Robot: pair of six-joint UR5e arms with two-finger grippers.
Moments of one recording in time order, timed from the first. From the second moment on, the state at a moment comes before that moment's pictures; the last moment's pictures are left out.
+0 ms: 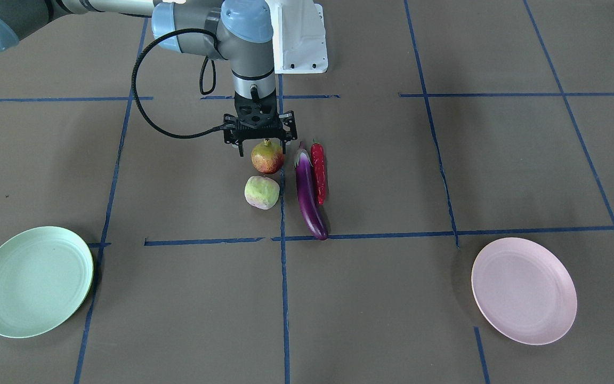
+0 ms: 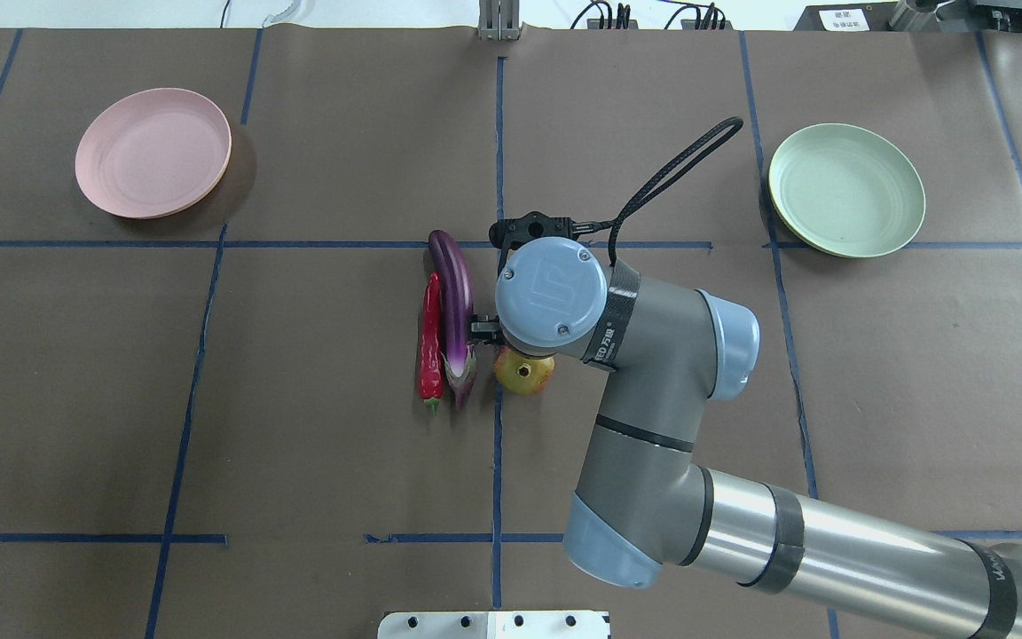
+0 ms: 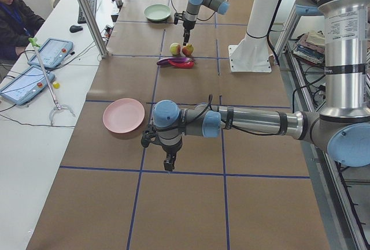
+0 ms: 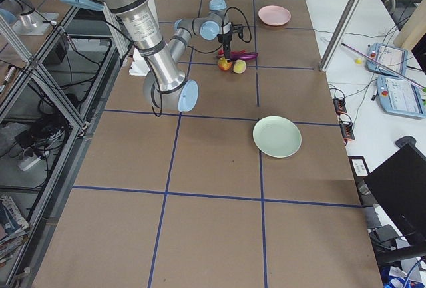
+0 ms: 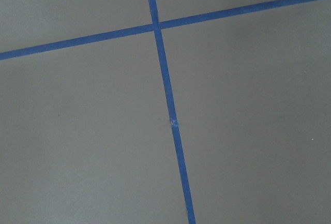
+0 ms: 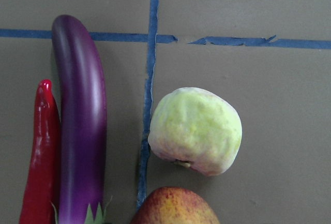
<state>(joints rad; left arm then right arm) -1.49 -1.44 -1.76 -1.55 -2.34 0.09 0.42 -0.83 1.66 -1.61 1.63 1.24</state>
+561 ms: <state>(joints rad) -1.49 -1.44 -1.76 -1.55 -2.34 0.09 0.40 -0.79 1.58 -1.63 1.61 1.23</state>
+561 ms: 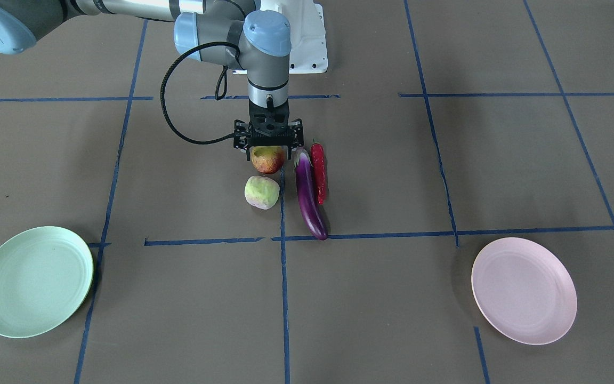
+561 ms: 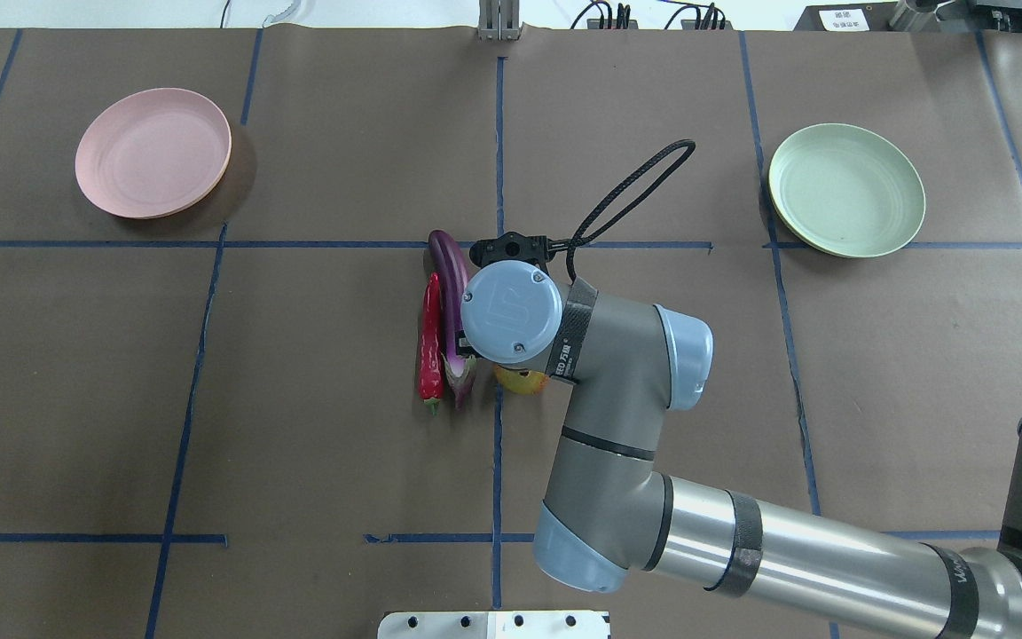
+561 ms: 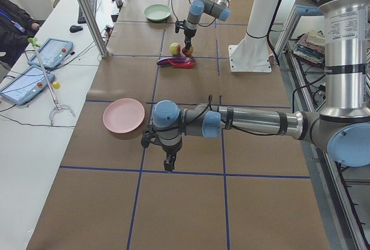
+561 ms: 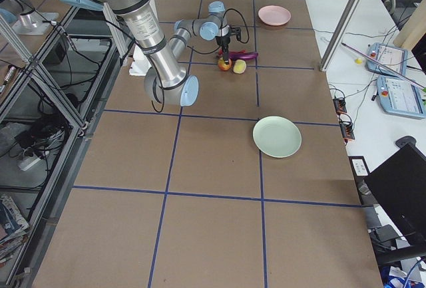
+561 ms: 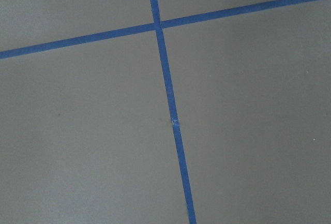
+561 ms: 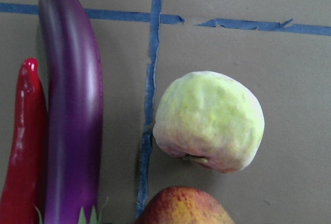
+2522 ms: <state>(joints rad) -1.49 -1.44 -1.76 -1.55 -2.34 0.09 1.11 -1.17 1.55 -1.46 2.22 0.28</state>
